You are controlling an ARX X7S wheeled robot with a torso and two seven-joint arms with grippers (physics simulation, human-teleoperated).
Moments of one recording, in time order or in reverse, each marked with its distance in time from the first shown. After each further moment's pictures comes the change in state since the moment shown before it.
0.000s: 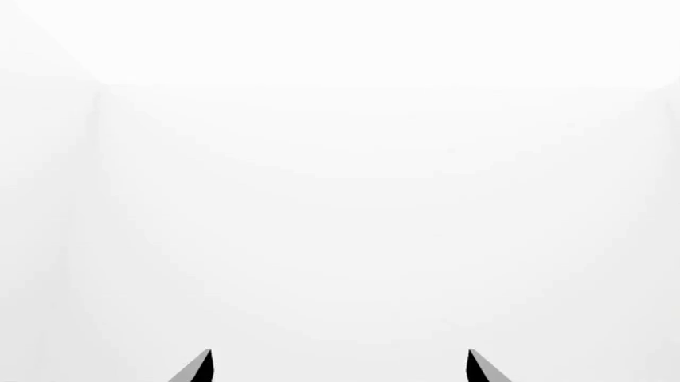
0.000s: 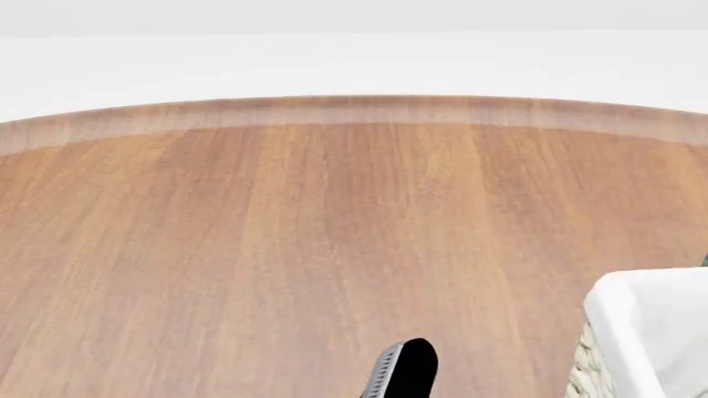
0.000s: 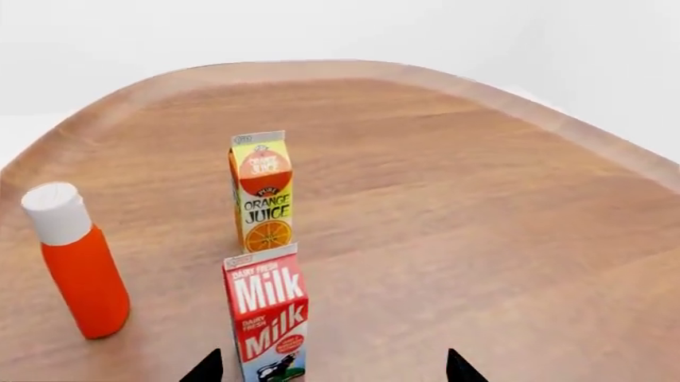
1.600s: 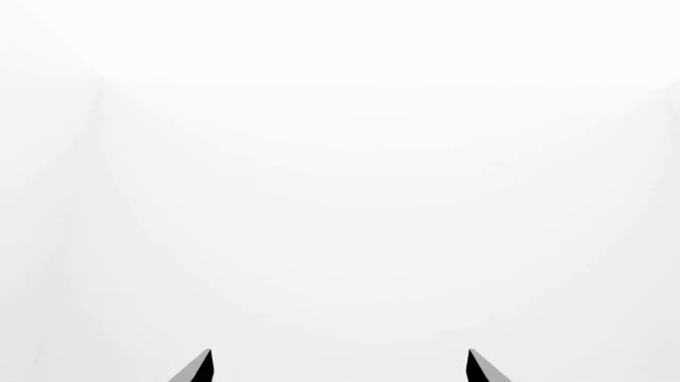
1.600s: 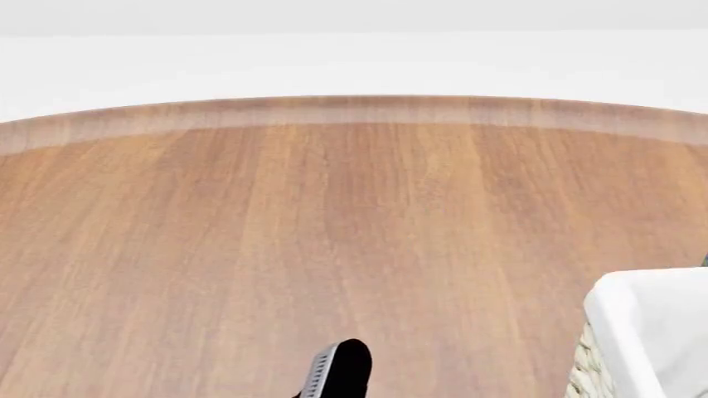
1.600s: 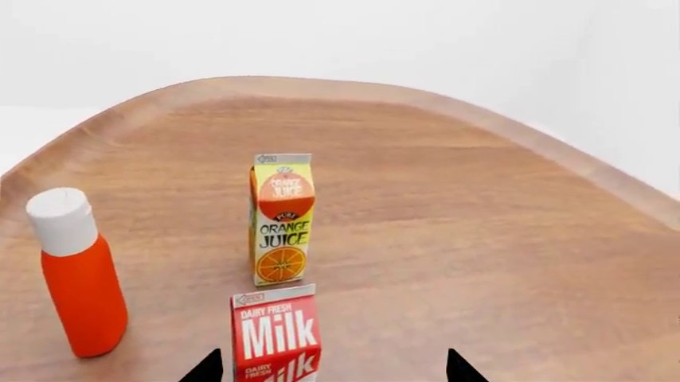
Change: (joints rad) left arm 0.017 -0.016 0.013 -0.018 0.003 0.041 -0.013; right arm 0.035 -0.156 -0.059 0.099 -0.128 -0.051 -0.049
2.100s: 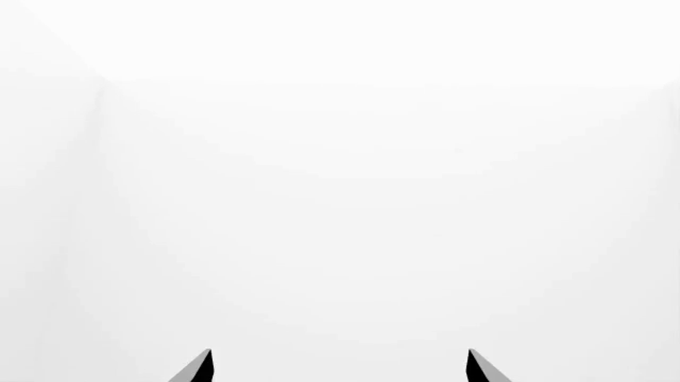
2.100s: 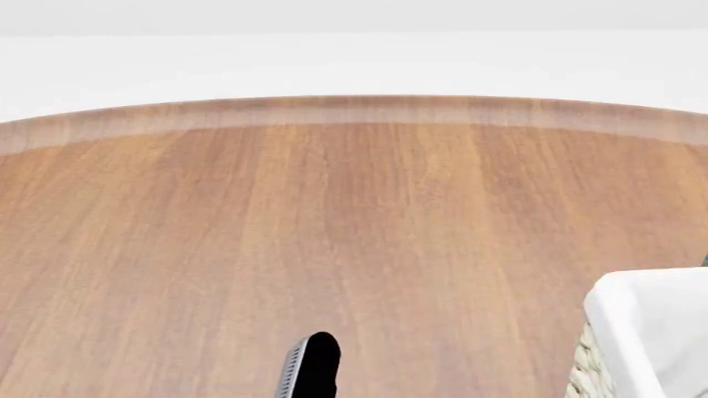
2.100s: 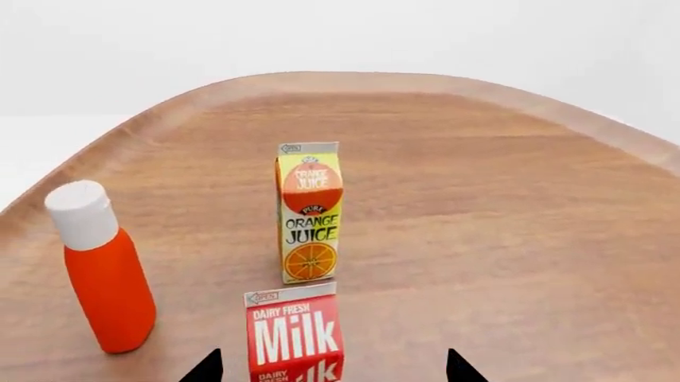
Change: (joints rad) left arm -0.003 -0.001 0.012 -0.007 0.006 0.008 -0.001; right arm 0.035 -0.132 -0.037 0.221 -0.009 -0.049 -0.153
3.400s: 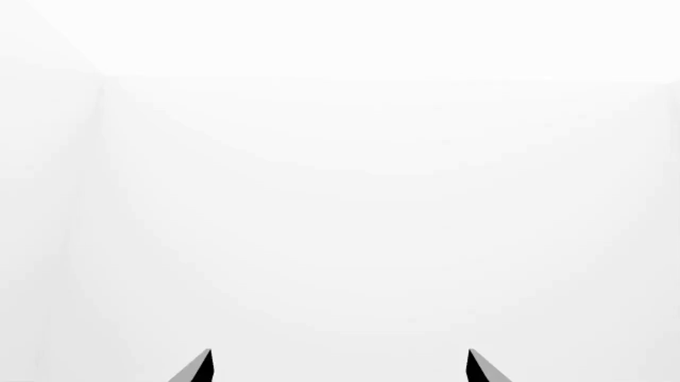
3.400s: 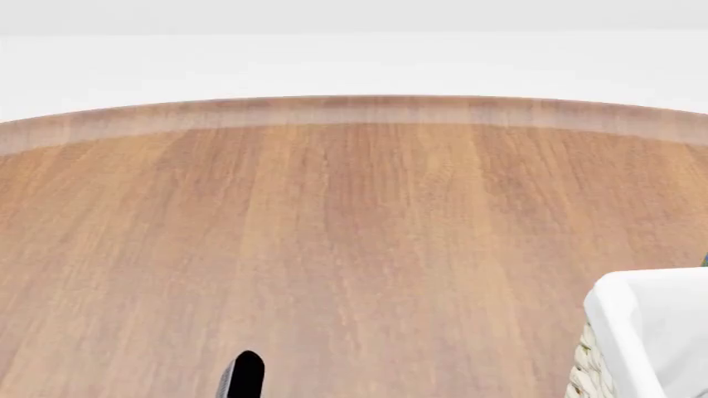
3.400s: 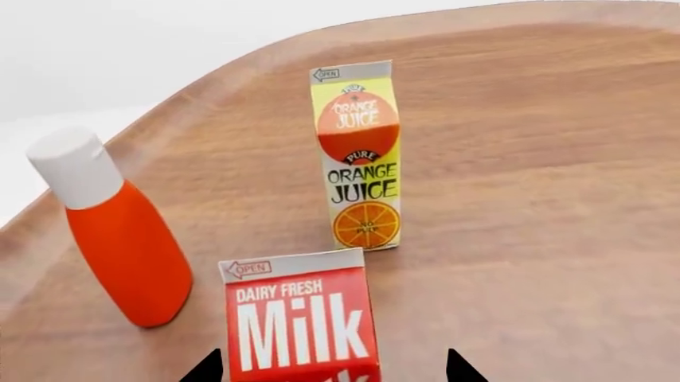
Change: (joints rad) left arm 0.011 -0.007 0.009 -0.017 0.004 0.026 -0.005; right arm 0.064 -0.382 -0.089 0.681 -0.076 -0.175 -0.330
